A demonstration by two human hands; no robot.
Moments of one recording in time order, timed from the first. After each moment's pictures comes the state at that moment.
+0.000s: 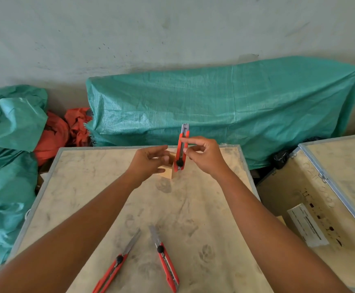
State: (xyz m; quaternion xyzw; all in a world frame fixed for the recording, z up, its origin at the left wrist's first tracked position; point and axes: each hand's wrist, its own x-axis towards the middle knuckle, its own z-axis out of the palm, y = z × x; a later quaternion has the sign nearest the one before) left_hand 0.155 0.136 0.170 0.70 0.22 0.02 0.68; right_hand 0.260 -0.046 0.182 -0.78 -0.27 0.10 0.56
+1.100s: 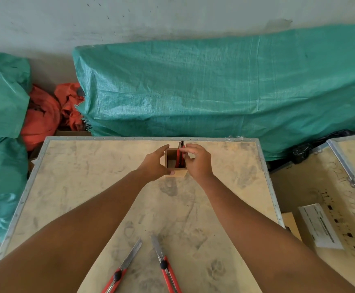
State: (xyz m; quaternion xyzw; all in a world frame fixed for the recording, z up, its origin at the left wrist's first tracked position) left_hand 0.239 0.184 0.054 0.85 0.23 -0.12 0.46; right_hand 0.315 0.030 0.040 -0.88 -0.20 0.02 0.44
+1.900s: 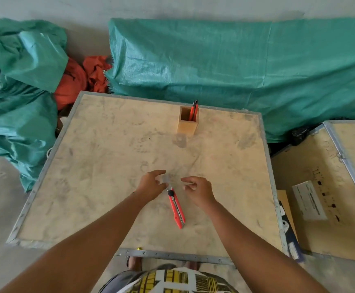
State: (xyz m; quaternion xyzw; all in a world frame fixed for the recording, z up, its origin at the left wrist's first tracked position) left_hand -0.013 0.081 0.019 0.78 0.36 -0.12 0.50; right_hand 0.080 -0.095 0.000 -0.86 -0.19 0.27 0.38
